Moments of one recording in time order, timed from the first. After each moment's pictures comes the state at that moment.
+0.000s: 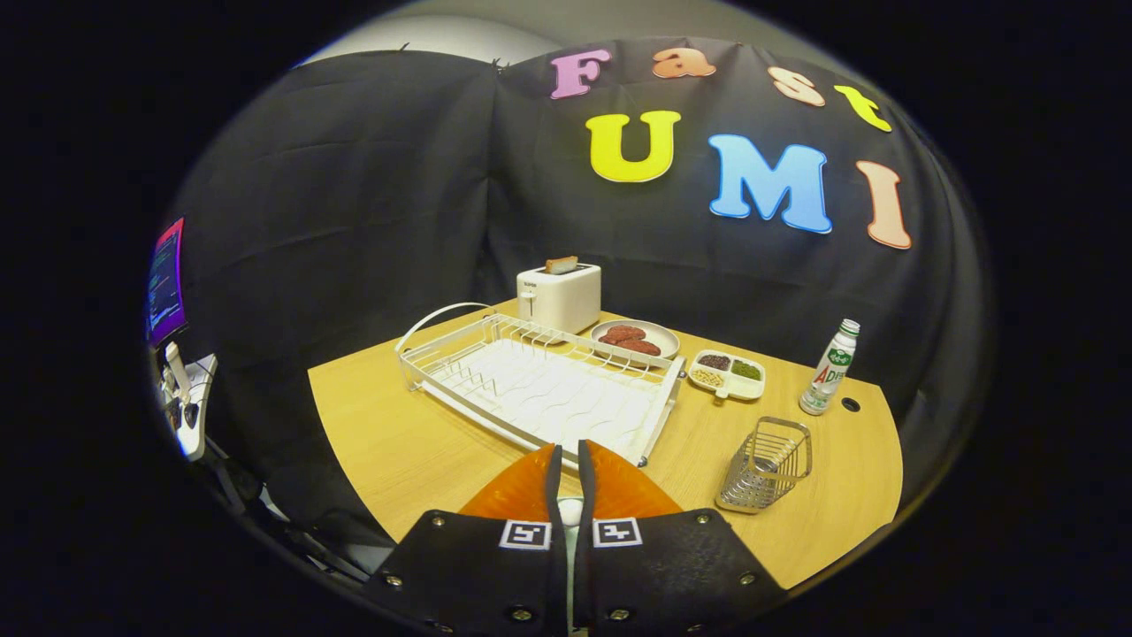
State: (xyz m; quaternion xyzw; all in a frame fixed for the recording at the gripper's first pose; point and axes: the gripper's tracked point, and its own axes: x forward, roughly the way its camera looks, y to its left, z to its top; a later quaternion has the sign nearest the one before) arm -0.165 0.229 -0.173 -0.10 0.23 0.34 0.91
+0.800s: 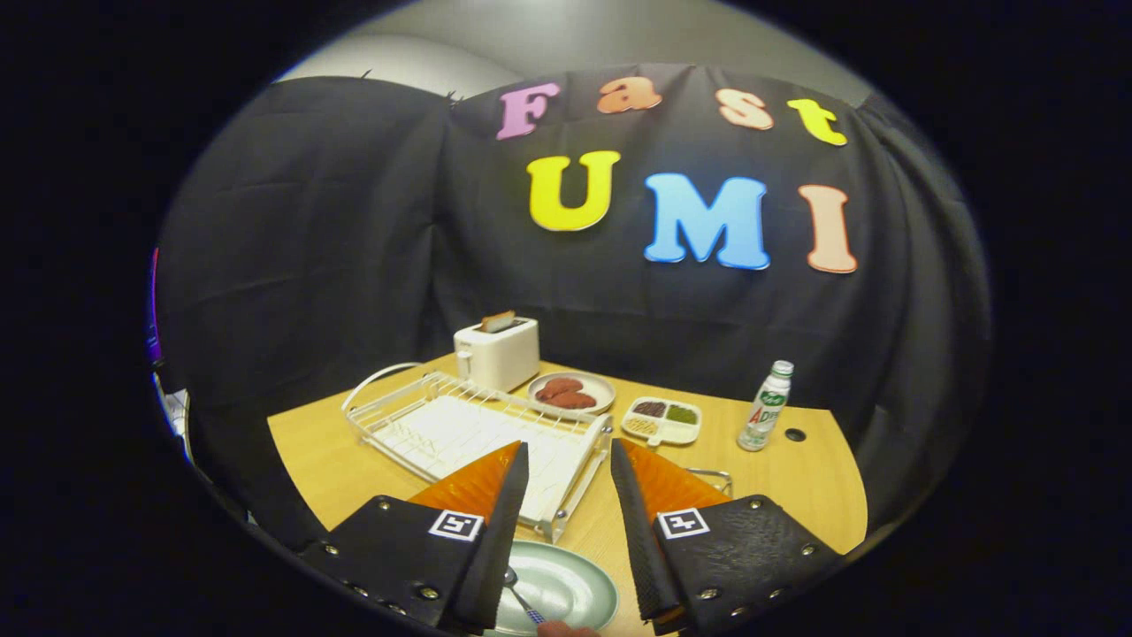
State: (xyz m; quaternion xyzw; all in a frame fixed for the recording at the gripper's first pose) arm -0.104 0.151 -0.075 -0.04 0.14 0.21 0.97
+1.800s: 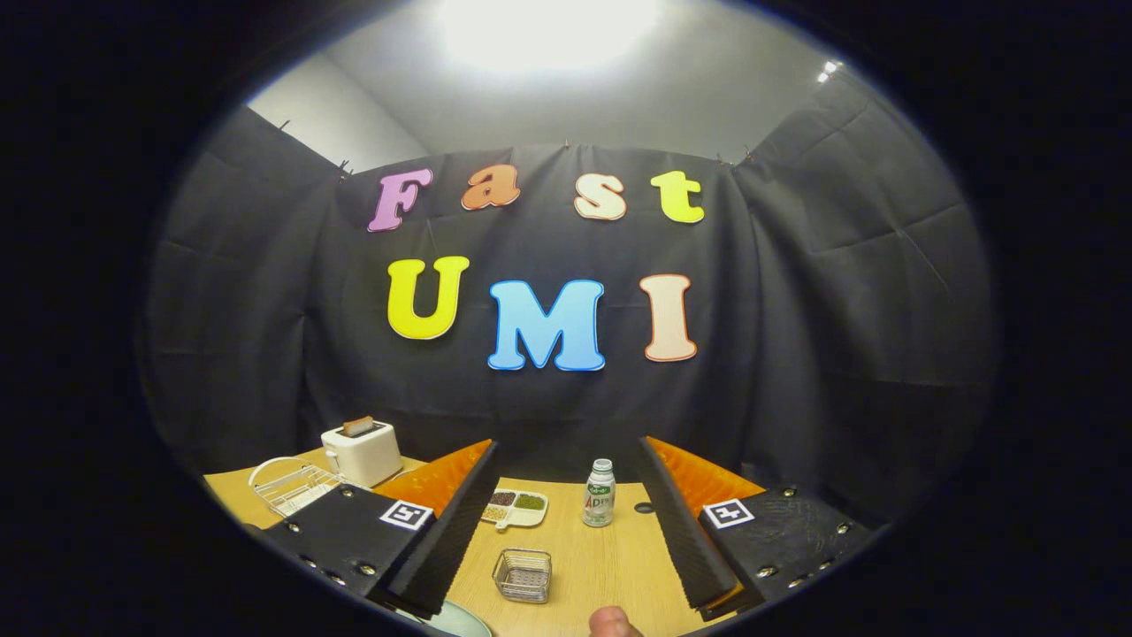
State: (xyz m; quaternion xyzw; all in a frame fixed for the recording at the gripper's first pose) arm -0.079 0.003 0.033 -0.02 0.02 0.05 1.00
